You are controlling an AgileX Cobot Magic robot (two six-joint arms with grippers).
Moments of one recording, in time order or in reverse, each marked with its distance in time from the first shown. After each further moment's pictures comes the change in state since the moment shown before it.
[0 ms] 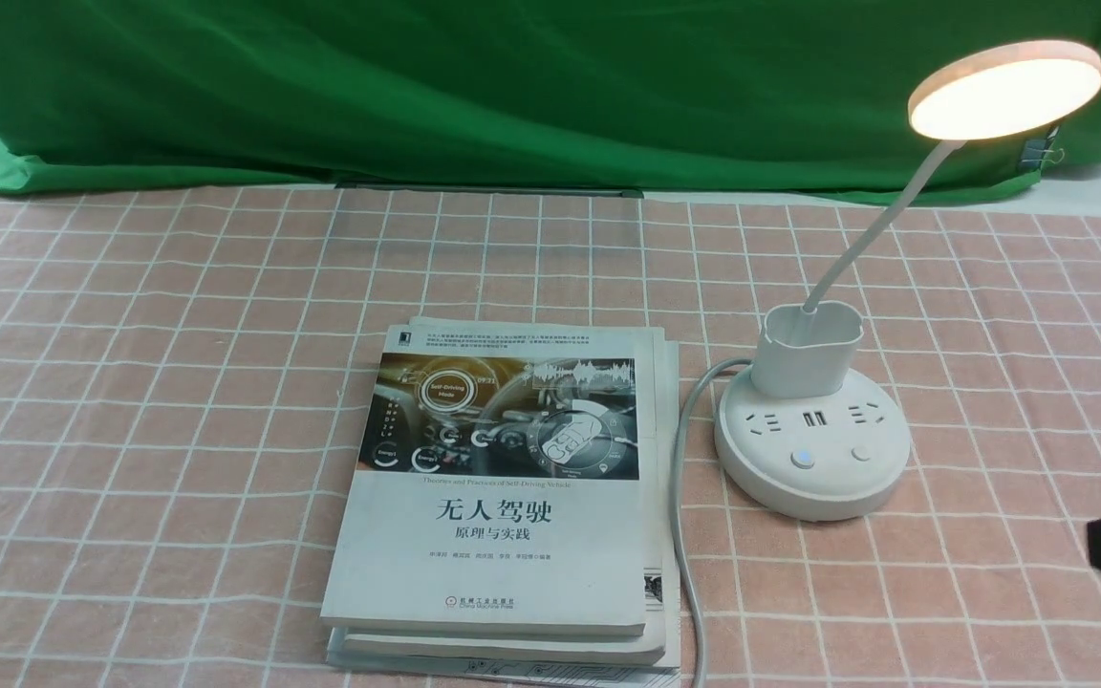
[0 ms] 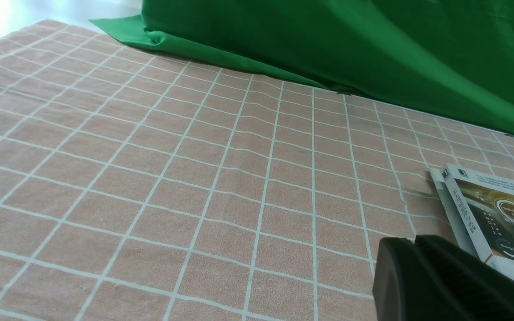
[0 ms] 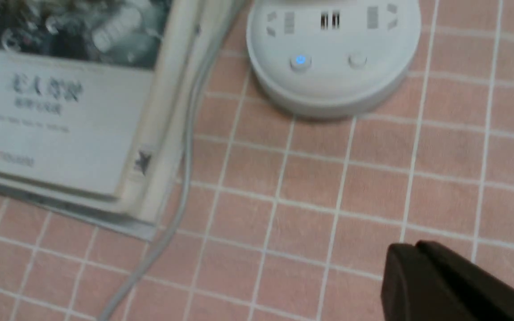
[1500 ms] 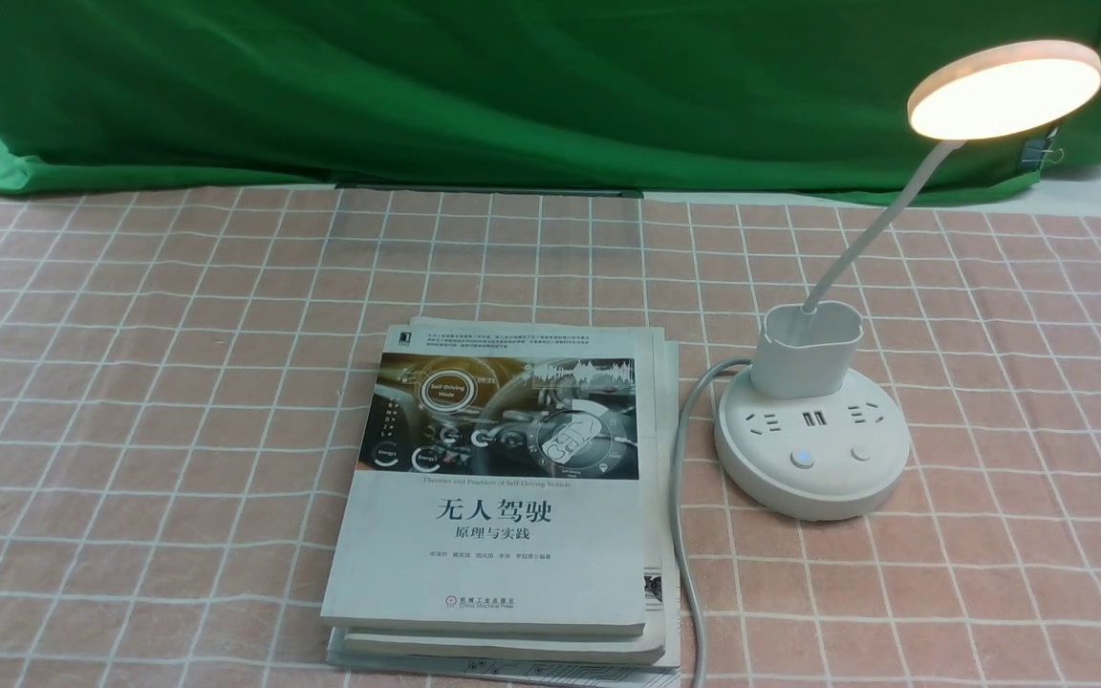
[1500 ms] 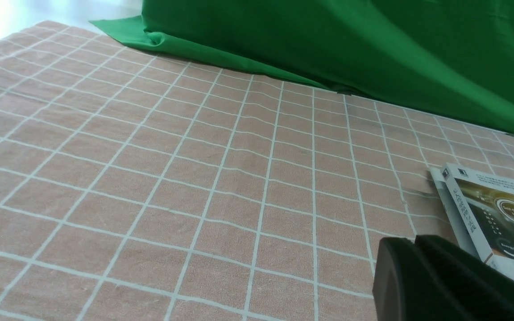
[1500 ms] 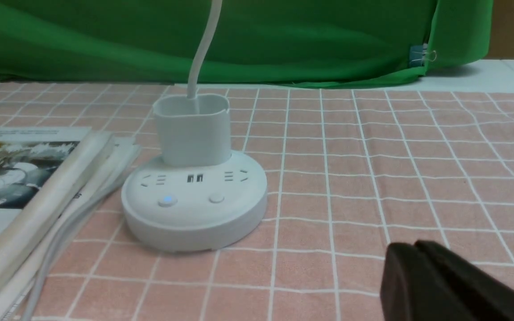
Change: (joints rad) right arm -0.194 -0.776 0.666 -0.025 -0.518 -0.136; left arm 0.000 0.000 0.000 0.001 0.000 0.003
